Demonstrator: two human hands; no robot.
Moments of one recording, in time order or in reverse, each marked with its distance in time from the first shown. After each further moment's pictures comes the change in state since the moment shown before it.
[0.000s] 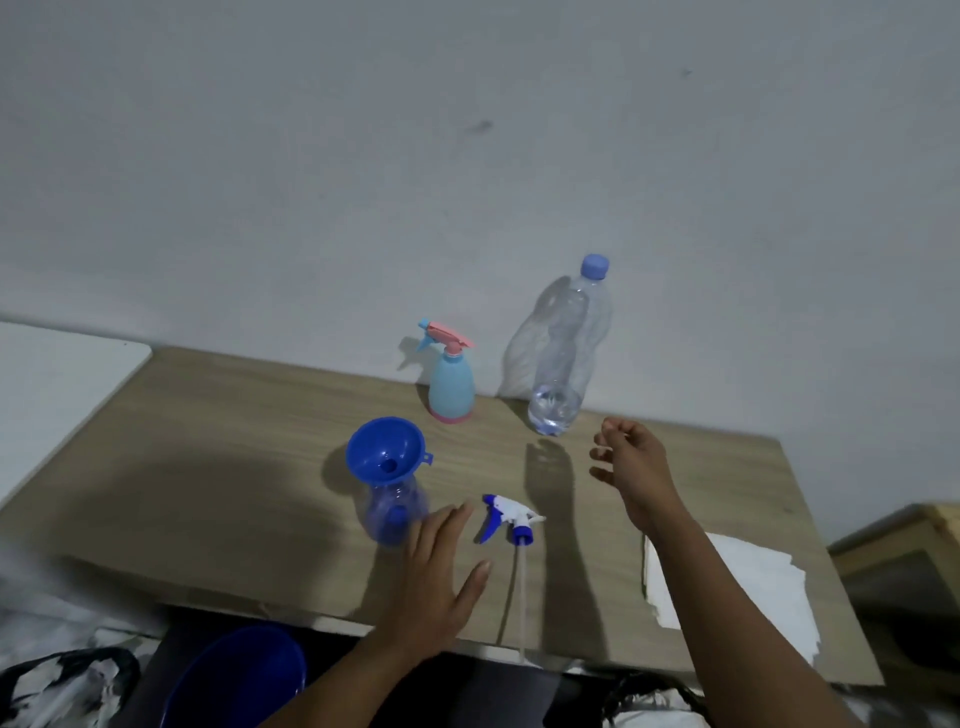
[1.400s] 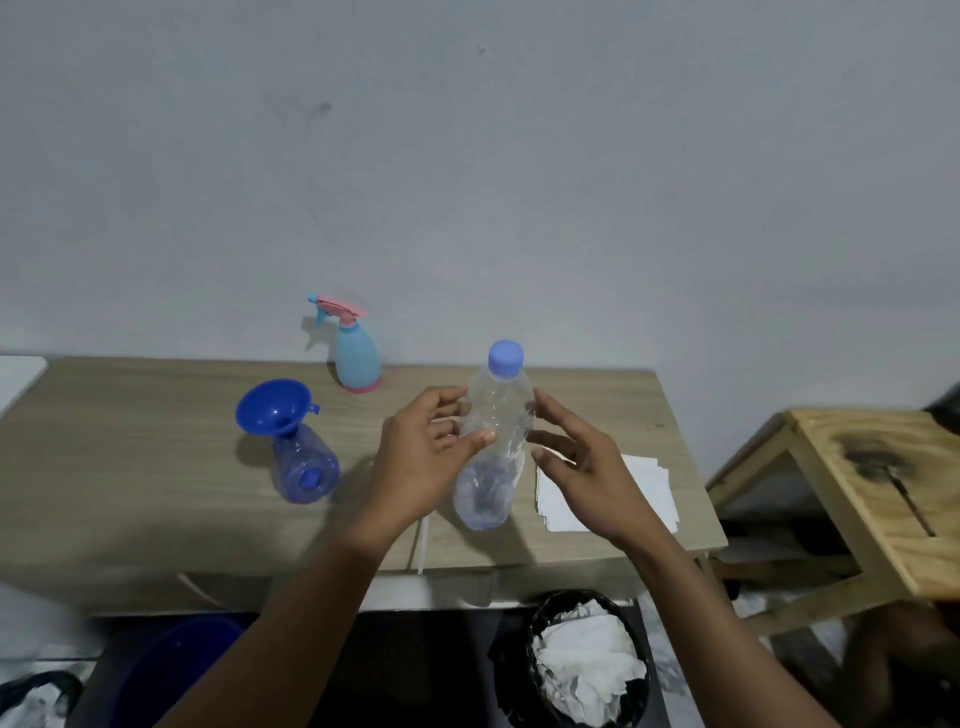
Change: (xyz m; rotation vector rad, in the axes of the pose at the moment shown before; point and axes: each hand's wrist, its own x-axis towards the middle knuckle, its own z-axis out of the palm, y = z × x) left_hand 0.064 0.183 -0.013 -0.574 -0.067 -0.310; right_hand -0.144 -0.005 -0.124 -0.237 -0.304 -0.398
